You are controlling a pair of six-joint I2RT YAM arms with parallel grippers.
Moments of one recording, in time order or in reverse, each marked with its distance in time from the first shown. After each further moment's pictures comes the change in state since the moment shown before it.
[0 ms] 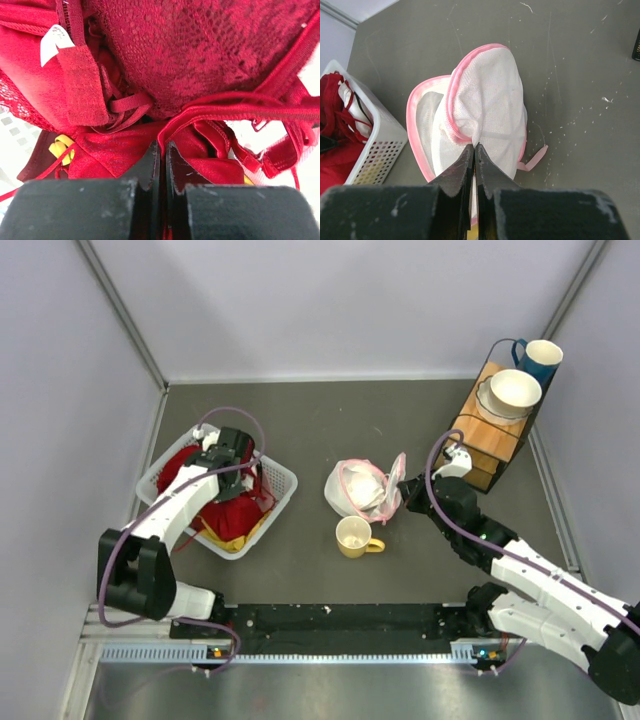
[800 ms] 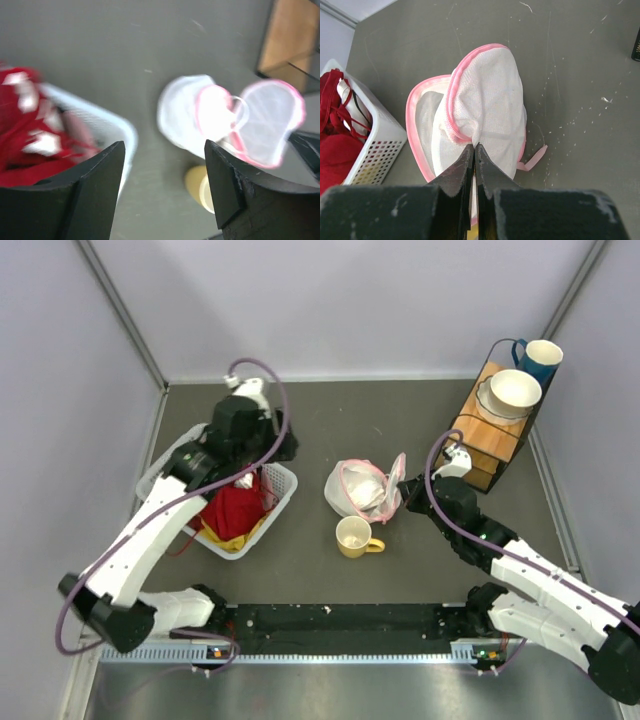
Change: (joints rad) left arm -0.277 -0.180 0.345 0.054 0.285 0.123; right arm 0.000 0.003 0.001 -0.002 -0.001 -0.003
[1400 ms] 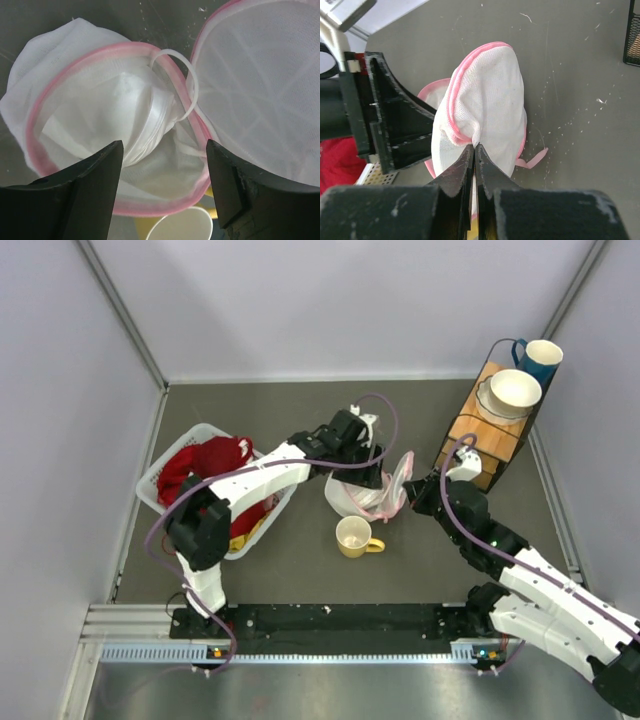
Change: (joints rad) left arm -0.244 0.624 0.129 0.224 0.372 0.017; right arm 0.000 -0.097 -0.002 -0.050 0.016 0.014
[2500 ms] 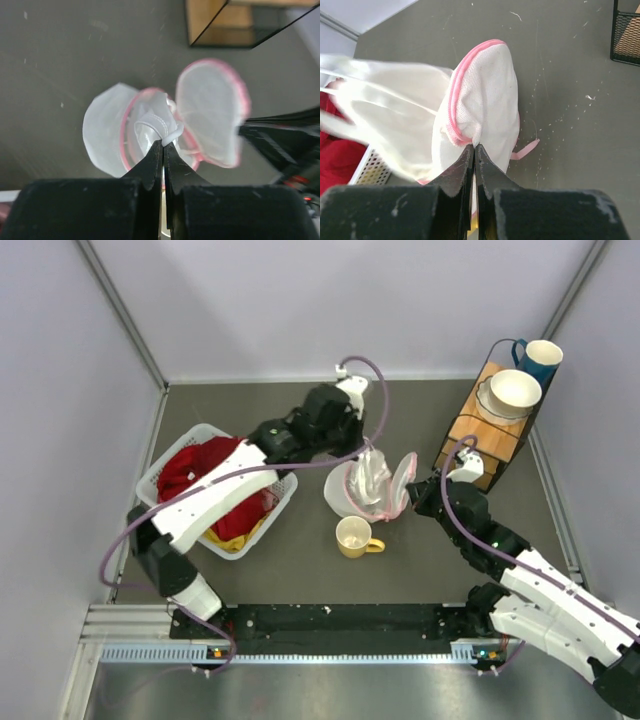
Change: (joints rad) left arm -0.067 -0.151 0.157 -0.109 -0.277 0.129; right arm 0.000 -0.016 0.000 -0.040 0.025 0.000
